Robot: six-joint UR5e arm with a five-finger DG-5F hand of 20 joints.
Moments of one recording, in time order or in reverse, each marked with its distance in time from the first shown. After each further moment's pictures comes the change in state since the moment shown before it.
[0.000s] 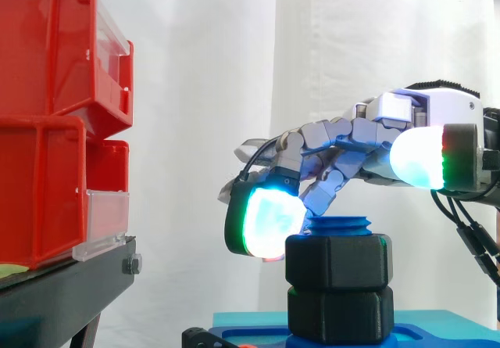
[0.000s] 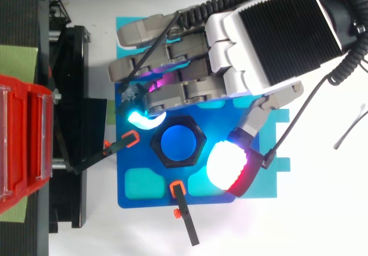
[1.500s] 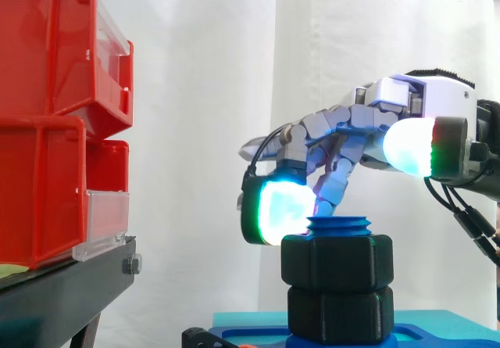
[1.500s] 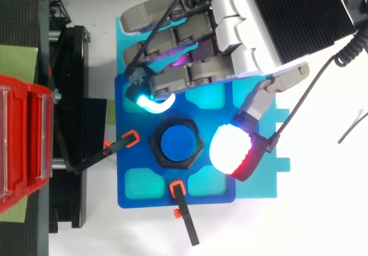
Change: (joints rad) arm -0.027 0.000 0.016 0.042 -0.036 0.002
